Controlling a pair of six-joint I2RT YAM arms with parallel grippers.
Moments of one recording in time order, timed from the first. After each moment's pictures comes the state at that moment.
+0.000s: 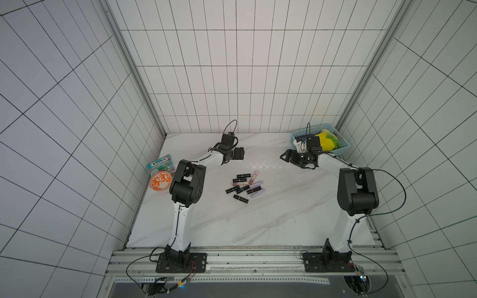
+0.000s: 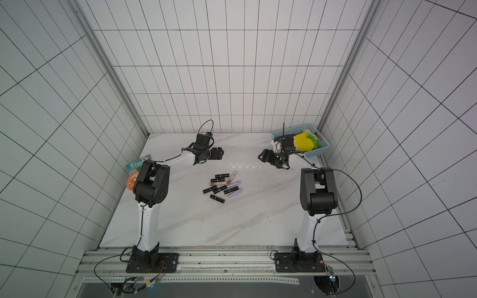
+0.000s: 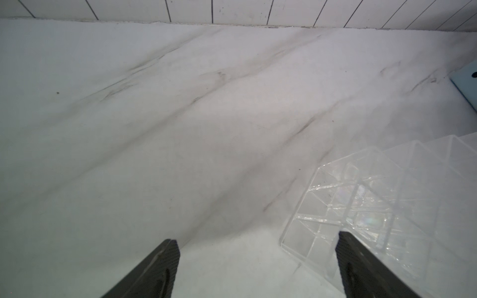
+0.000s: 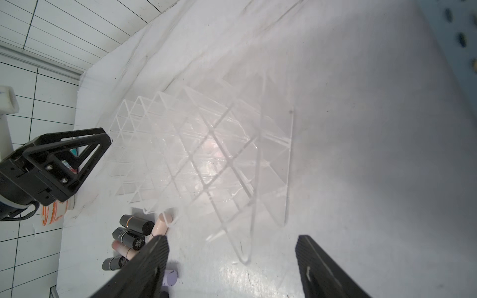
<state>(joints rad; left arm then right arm) -0.36 2.17 1.58 -0.20 0.03 -0.27 0.17 1.93 1.32 -0.29 -0.53 0.31</state>
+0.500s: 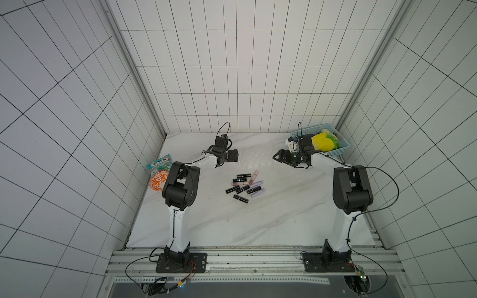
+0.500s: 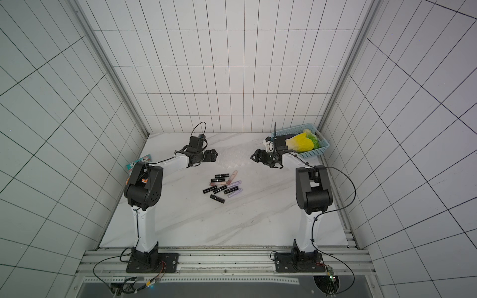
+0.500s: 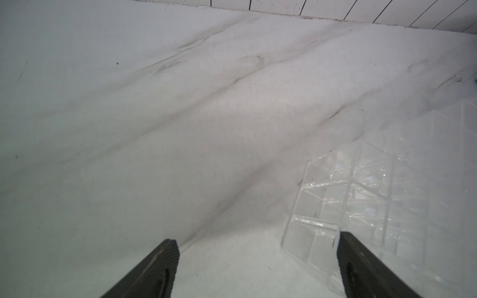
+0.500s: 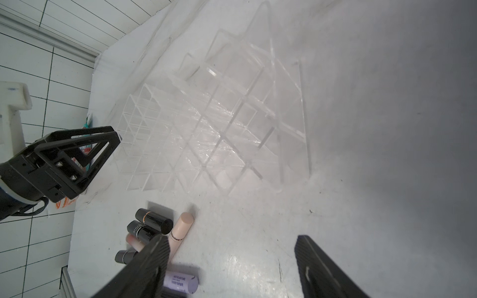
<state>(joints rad) -0.32 2.09 1.46 -0.17 0.02 -0.28 0.24 1.96 1.36 -0.29 -0.54 0.32</state>
